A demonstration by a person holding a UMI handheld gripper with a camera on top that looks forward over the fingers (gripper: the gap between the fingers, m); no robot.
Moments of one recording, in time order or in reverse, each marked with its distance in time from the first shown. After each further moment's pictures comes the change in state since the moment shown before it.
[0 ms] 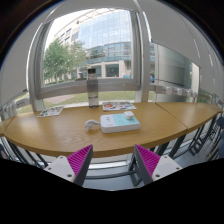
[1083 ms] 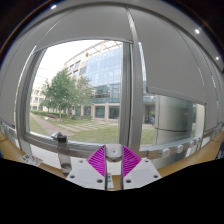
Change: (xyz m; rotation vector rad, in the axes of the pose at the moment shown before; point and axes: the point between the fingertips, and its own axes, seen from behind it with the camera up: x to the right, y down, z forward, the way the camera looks) arm 0.141 -0.334 0.103 0.470 -0.027 -0.070
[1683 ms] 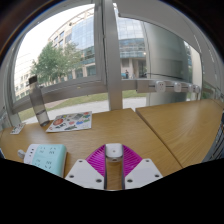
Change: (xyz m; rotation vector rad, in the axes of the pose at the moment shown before) arm 0.076 0.291 -0.011 -0.489 0.042 0.142
